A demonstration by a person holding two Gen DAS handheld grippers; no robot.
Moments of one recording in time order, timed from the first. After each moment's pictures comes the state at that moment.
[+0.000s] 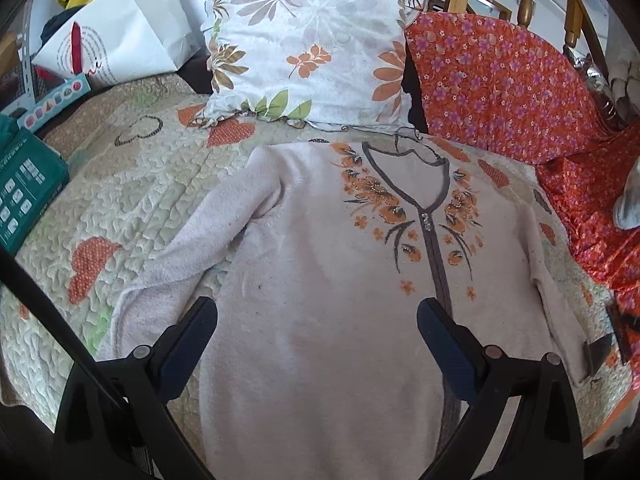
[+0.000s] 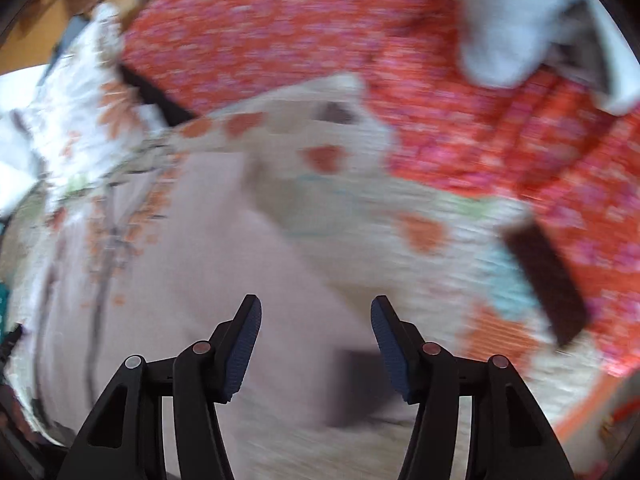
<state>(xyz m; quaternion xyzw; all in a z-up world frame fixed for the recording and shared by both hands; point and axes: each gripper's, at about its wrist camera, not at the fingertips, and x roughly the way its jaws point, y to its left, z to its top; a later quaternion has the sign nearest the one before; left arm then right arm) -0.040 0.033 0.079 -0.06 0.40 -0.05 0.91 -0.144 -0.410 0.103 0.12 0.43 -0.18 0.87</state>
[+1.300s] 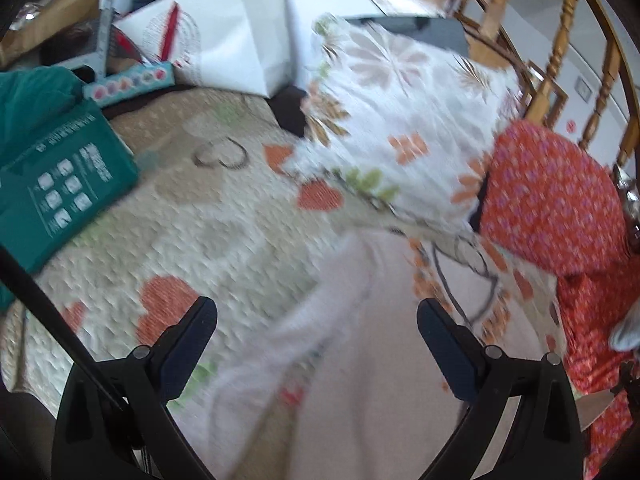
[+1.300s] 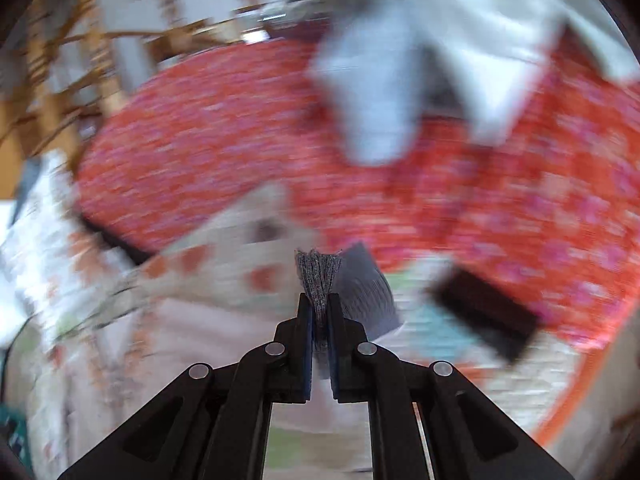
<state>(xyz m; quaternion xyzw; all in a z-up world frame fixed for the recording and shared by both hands) -0.015 0.162 0.144 -0.17 0.33 0.05 0.93 -0.138 -0.414 0.193 0.21 0.27 -0.21 0.92</state>
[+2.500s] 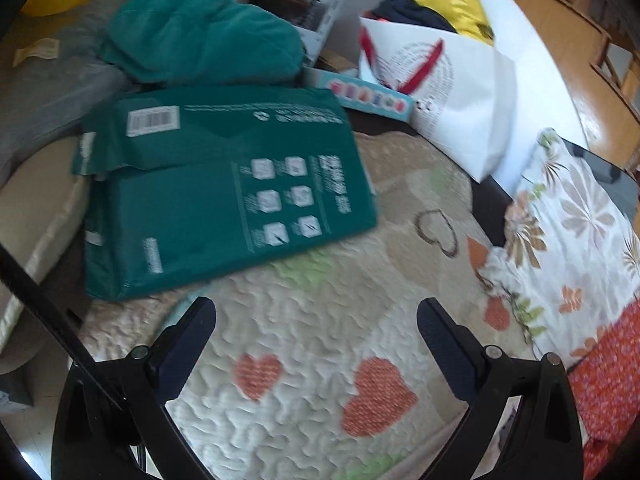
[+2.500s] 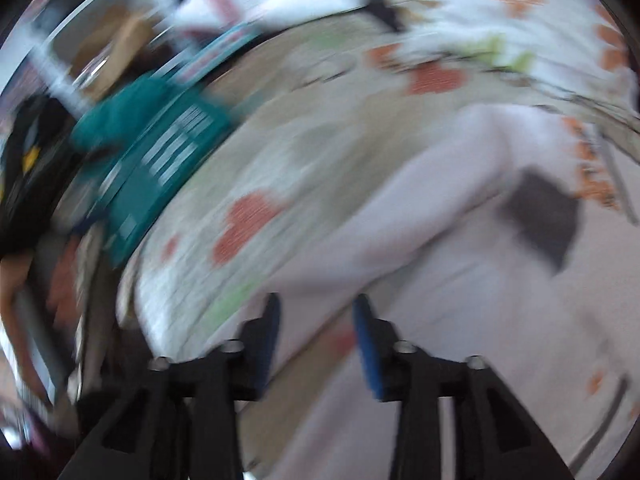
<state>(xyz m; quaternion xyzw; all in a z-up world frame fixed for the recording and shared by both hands) -0.061 0.370 0.116 -0.32 0.29 0.30 0.85 -0.005 0.064 0.044 0.00 0.49 0.38 0.78</state>
